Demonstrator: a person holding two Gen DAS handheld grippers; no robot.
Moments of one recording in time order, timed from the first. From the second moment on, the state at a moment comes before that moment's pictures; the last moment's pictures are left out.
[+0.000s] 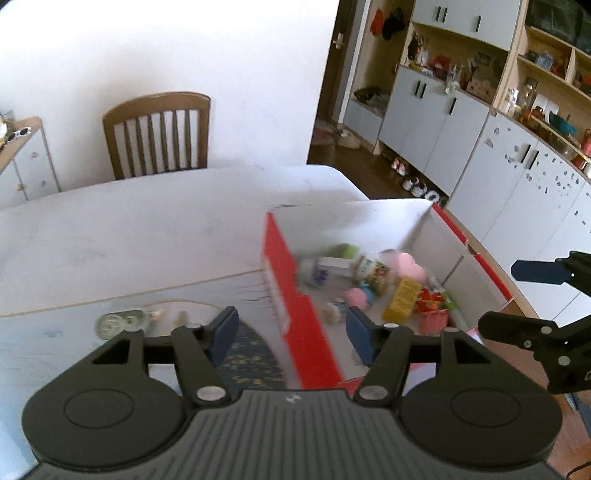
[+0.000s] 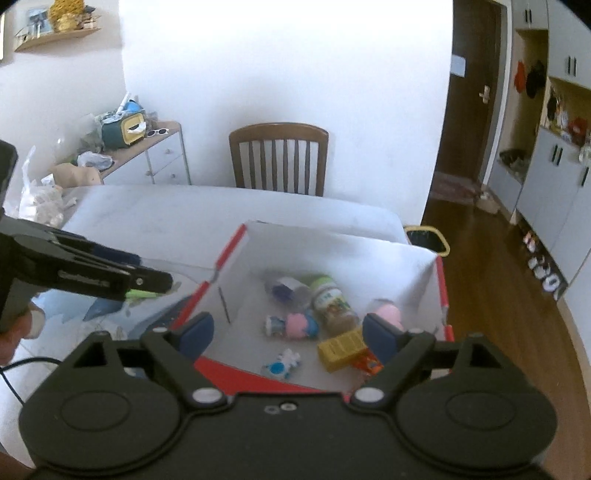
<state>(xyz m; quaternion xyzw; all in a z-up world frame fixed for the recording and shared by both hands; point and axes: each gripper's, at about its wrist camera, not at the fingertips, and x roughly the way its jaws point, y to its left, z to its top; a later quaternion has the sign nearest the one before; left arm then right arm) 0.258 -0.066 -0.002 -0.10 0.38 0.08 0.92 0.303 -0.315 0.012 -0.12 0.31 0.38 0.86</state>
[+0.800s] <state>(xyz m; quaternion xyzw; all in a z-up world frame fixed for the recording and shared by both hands) 0.195 0.082 -0.035 -0.08 0.36 0.07 0.93 0.221 -0.150 -0.014 -0.15 0.32 0.44 0.82</state>
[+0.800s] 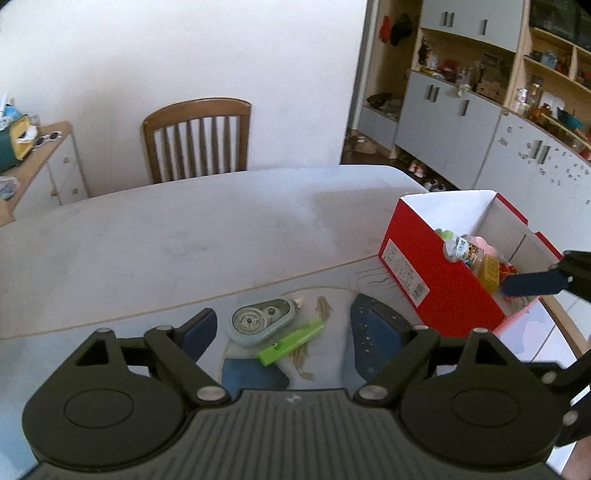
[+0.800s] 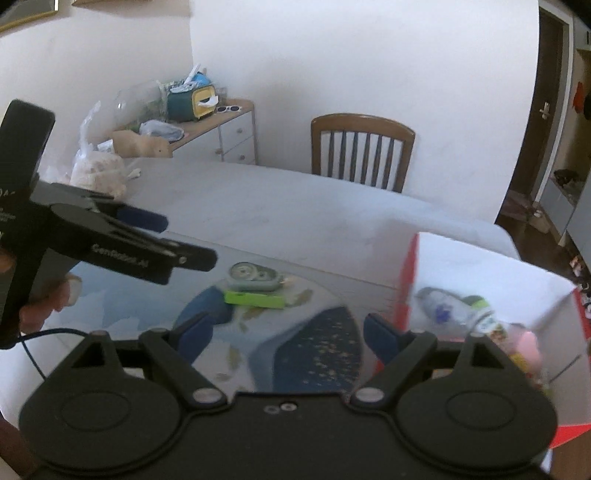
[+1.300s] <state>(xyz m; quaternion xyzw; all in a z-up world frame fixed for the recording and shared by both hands) 0.244 0.151 -0.094 -0.11 0.39 0.05 0.91 0.235 -0.082 -0.064 -0.15 0.34 0.44 0.81</state>
